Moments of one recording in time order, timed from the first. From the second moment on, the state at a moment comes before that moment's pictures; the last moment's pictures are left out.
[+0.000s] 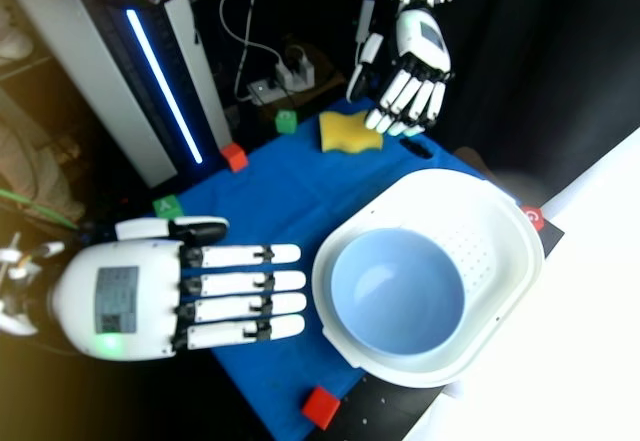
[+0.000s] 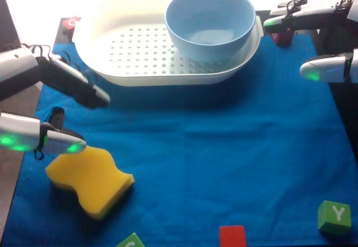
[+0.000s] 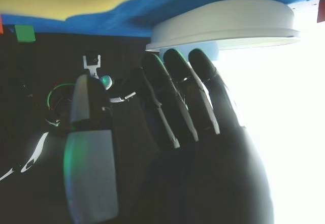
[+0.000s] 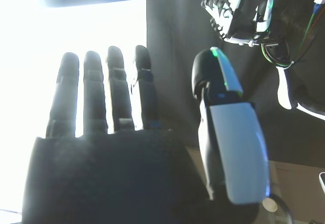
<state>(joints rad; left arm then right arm) 0.98 -0.81 1.11 0.16 -0.92 0.46 -0.81 -1.09 1.58 -0.49 0.99 0.06</state>
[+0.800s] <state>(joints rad) 1.00 -0.93 1.16 -0.16 -1.06 0.61 -0.69 -1.17 1.67 -0.52 1.00 0.06</state>
